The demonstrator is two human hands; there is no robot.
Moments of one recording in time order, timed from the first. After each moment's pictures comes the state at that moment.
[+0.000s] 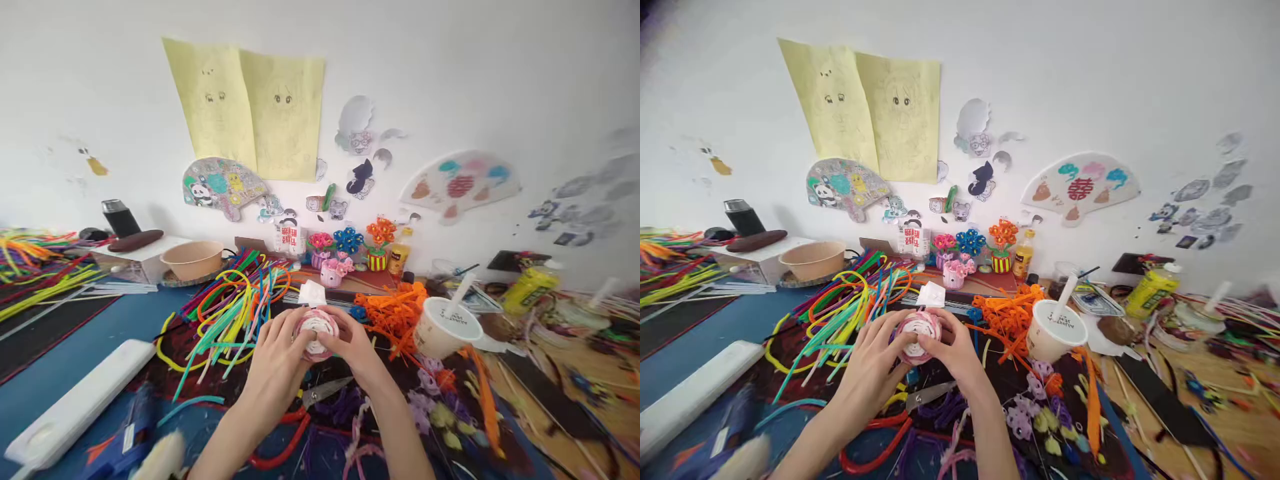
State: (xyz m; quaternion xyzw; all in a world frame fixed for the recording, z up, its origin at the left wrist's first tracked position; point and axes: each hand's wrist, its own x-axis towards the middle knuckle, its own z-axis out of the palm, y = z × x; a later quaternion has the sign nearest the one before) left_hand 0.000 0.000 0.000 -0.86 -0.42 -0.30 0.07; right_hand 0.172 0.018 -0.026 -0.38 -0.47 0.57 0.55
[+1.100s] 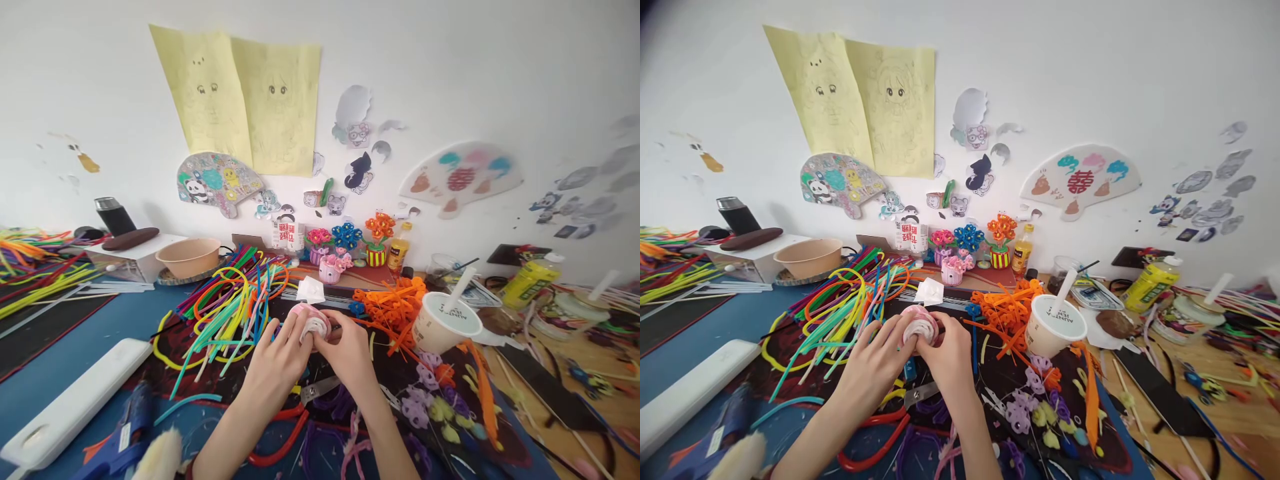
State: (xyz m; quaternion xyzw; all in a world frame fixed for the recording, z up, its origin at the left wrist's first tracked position) left_hand 0.003 0.006 -0.013 -0.85 -0.37 -0.20 0.33; right_hand 0.154 0.012 -0.023 -0.58 -0.57 0.30 0.50
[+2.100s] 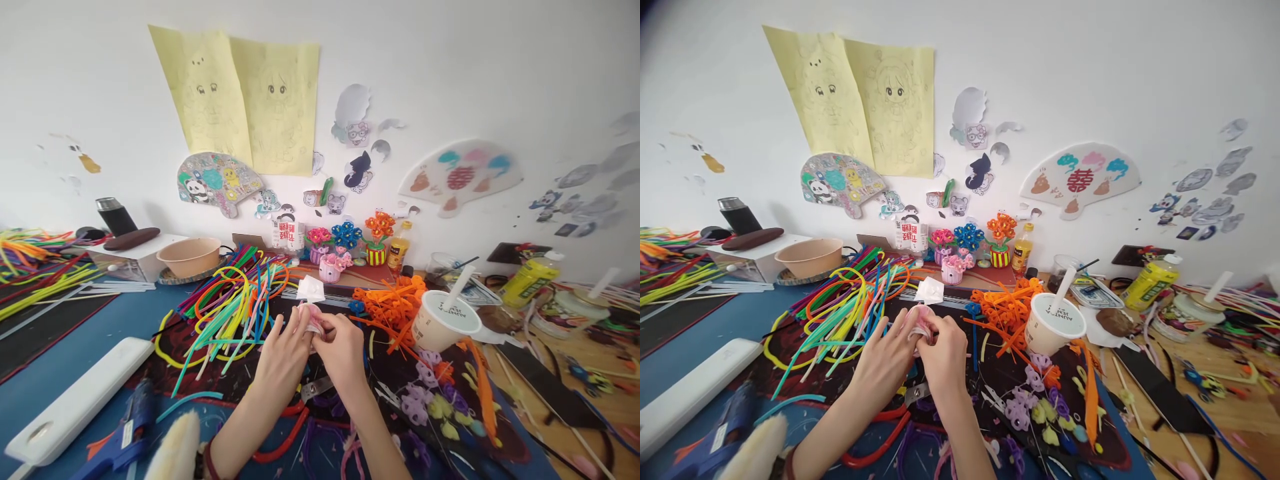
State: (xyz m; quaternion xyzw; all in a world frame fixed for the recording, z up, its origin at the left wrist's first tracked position) left_hand 0.016 0.014 -0.032 -0.86 -0.44 -0.11 0.24; right_hand 0.145 0.019 -0.044 -0.60 -0.59 0.21 0.51
